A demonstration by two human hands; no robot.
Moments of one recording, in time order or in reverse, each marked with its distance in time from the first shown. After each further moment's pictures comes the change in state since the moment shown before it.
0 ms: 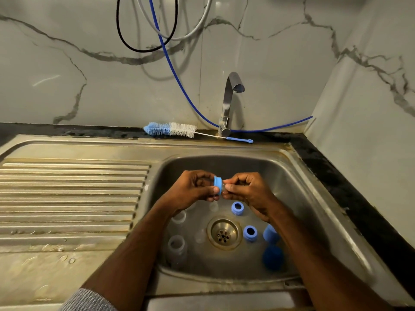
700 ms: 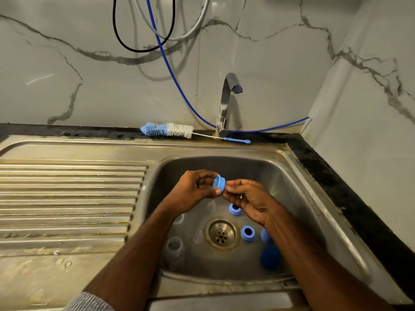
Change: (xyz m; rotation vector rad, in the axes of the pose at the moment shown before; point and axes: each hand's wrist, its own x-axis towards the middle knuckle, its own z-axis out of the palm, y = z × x) left_hand 0.009 -0.007 0.007 0.079 0.084 0.073; right_hand 0.002 0.009 0.003 0.417 0.125 0.280
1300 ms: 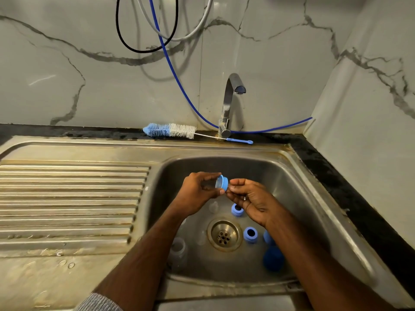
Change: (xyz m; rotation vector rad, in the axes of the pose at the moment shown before) left_hand 0.002 -0.004 0.009 0.221 0.103 0.034; right_hand 0.006 0.003 0.001 0.023 0.079 0.001
